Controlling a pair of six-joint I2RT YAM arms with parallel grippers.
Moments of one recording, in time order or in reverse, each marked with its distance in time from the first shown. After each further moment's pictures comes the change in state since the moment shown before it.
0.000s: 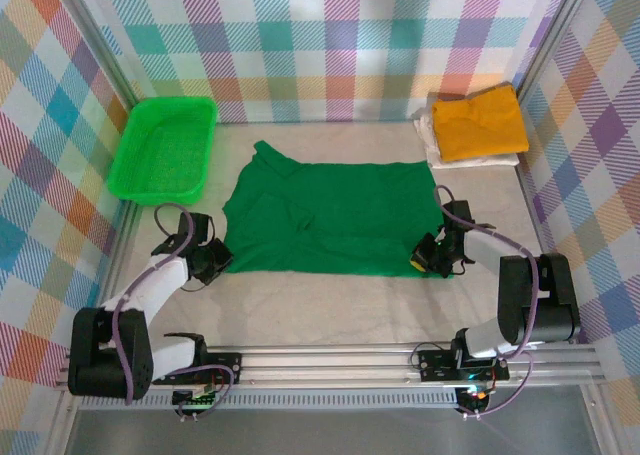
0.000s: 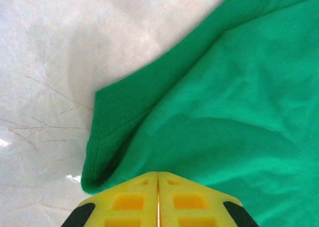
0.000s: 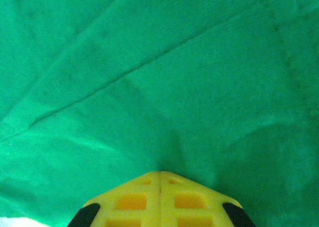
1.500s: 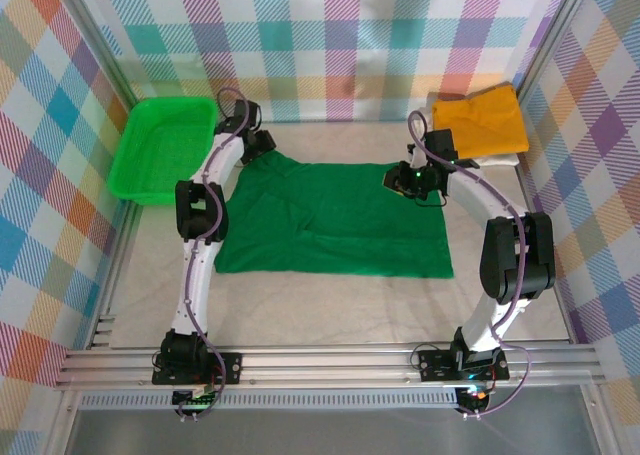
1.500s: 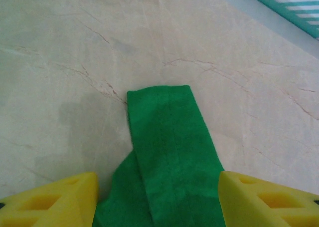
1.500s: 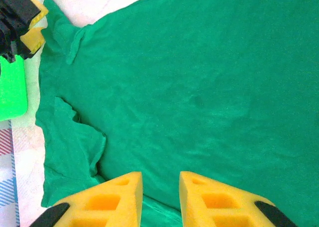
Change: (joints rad) left arm -0.071 1.524 1.929 -0.254 -0.112 0.209; right arm 0.106 0.279 0.609 0.033 -0.098 -0.233
